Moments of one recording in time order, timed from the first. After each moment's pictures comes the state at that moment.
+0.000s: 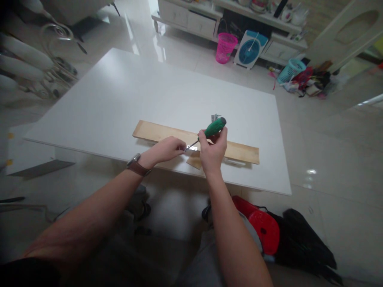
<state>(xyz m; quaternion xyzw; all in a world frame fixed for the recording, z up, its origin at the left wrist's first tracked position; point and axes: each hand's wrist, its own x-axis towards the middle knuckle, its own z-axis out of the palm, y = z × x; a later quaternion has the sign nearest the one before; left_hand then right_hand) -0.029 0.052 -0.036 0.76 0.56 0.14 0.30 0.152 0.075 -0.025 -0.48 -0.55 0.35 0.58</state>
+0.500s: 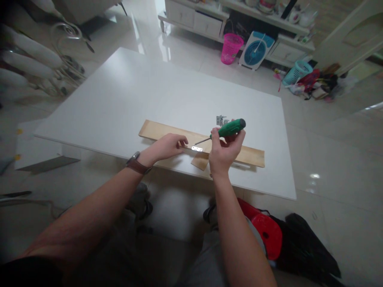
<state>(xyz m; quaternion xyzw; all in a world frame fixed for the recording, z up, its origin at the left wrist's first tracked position) -0.047 0.053 -0.041 0.72 0.60 0.18 0.31 0.153 0.079 -0.015 -0.48 -0.55 0.26 0.64</state>
